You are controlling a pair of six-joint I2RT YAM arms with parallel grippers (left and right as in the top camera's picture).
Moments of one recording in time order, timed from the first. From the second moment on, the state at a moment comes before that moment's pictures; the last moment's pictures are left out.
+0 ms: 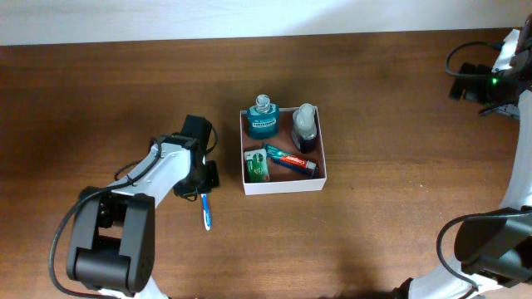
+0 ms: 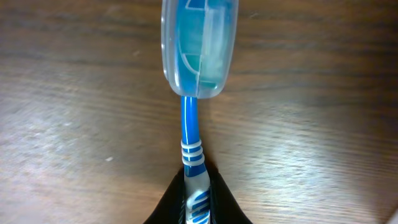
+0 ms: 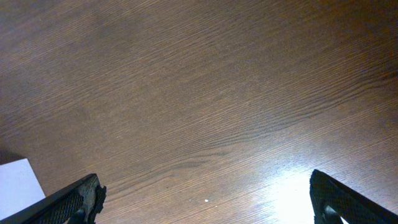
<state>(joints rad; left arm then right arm) -0.23 1.84 1.08 -0.78 -0.01 -0.40 -0.38 1.83 1.95 -1.25 -0.02 0.05</state>
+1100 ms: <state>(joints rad) -0.50 1.61 1.39 -0.81 0.20 0.12 -0.38 1.83 1.95 -1.25 -0.02 0.05</state>
